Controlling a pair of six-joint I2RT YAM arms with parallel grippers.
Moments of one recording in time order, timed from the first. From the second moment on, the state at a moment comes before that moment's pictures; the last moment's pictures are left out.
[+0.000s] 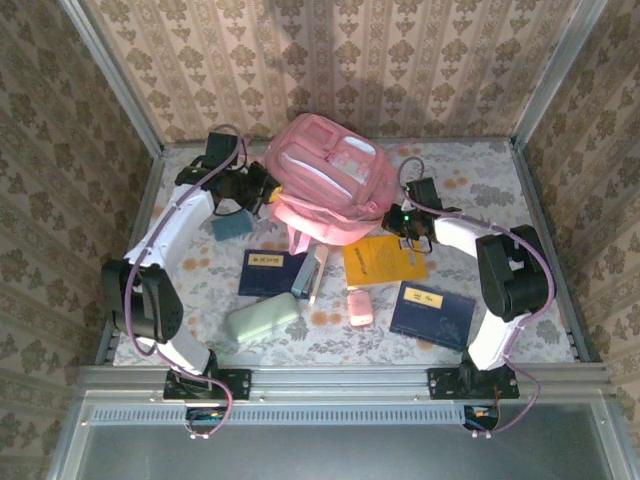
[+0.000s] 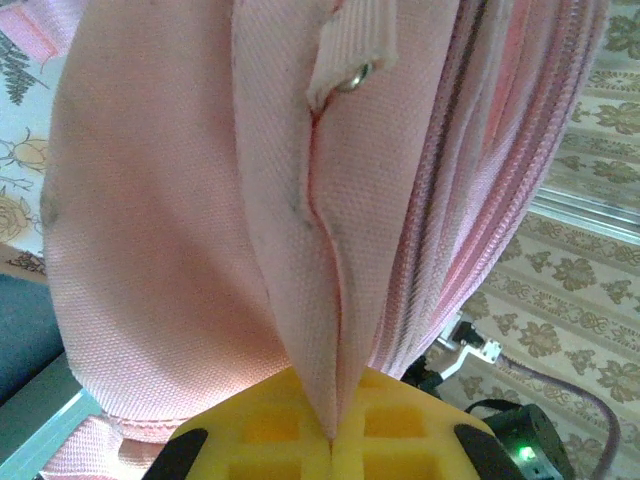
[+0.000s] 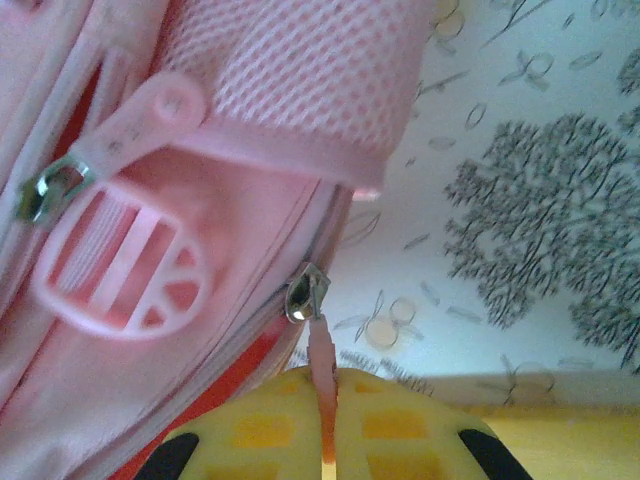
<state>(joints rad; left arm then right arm) -0.29 1.62 1.45 -0.69 0.49 -1.15 0.21 1.79 1.03 -0.14 -0.26 0.61</state>
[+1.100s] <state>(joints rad) -0.46 1.85 1.54 -0.60 0.43 -1.24 0.27 1.42 1.07 -0.24 -0.13 0.57</state>
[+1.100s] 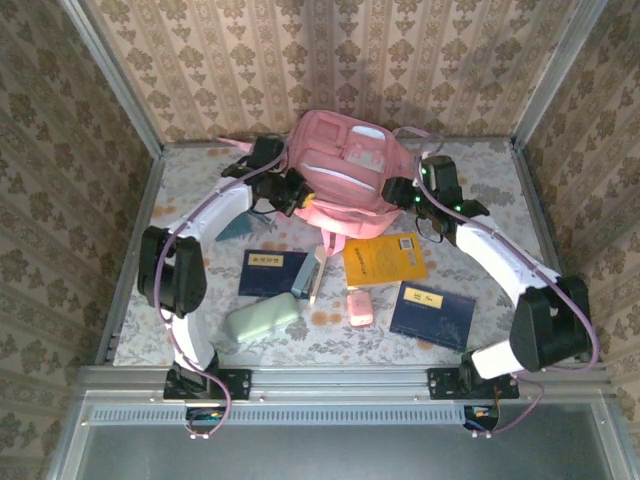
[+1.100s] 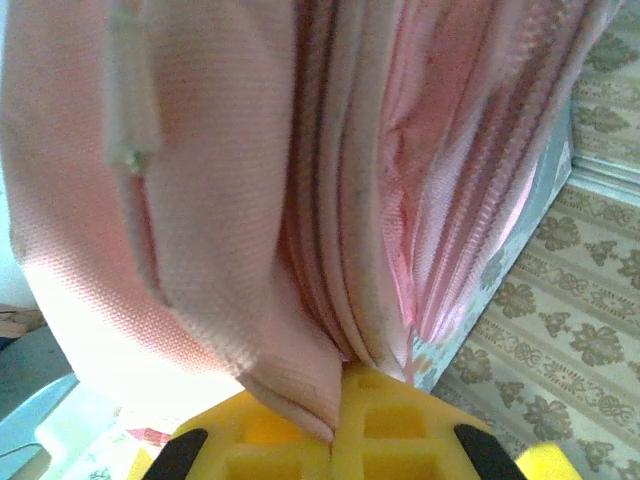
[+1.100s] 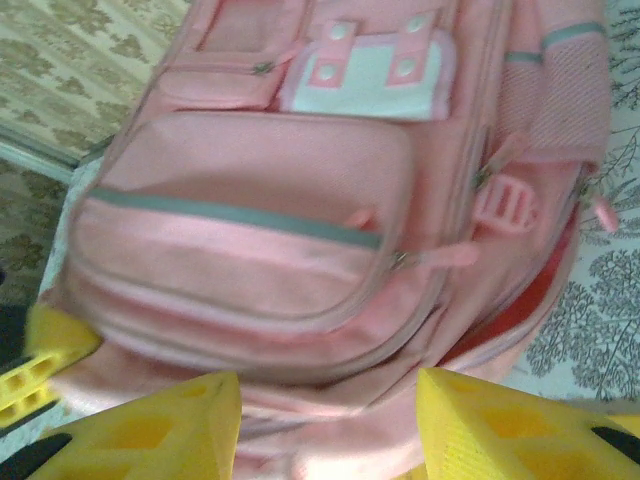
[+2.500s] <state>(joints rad) -0.50 1.06 1.27 -0.82 0.21 -0.28 0.60 1.03 0.95 -0.43 0.01 0.30</state>
